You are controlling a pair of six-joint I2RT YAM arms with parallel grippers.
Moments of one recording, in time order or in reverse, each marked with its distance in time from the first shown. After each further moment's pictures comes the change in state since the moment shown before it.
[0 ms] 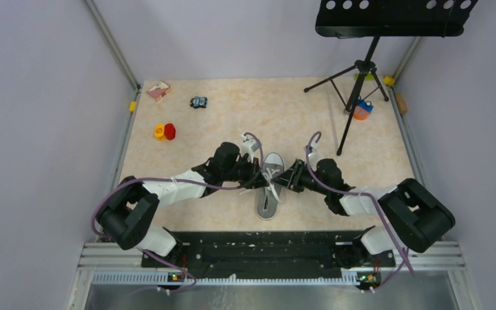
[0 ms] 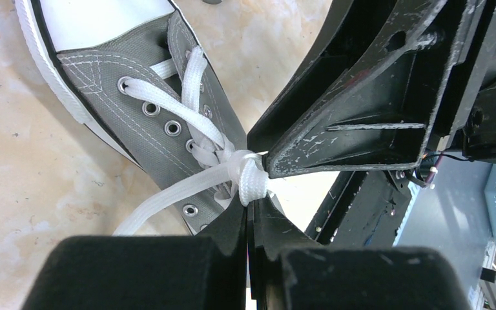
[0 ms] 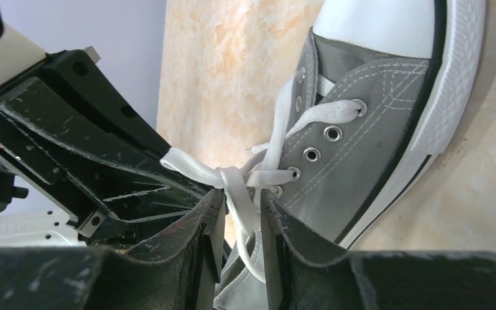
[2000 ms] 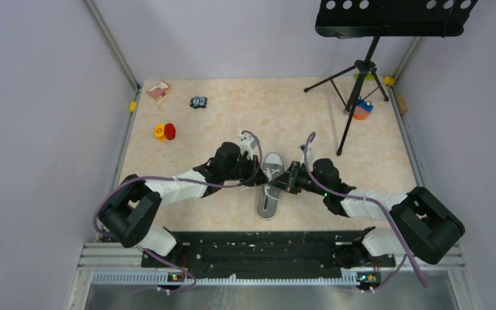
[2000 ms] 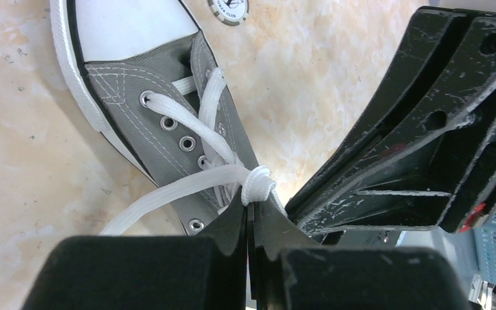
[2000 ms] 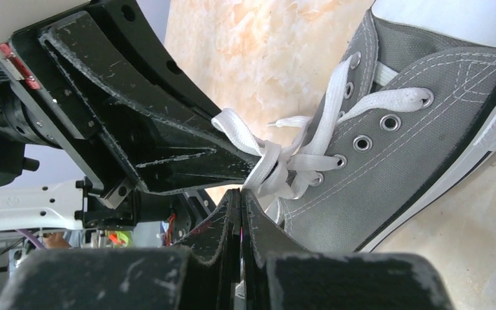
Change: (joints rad) left arm 0.000 0.019 0.000 0.043 -0.074 -0.085; right arm 0.081 -0.103 0.040 -0.155 0.027 -0.065
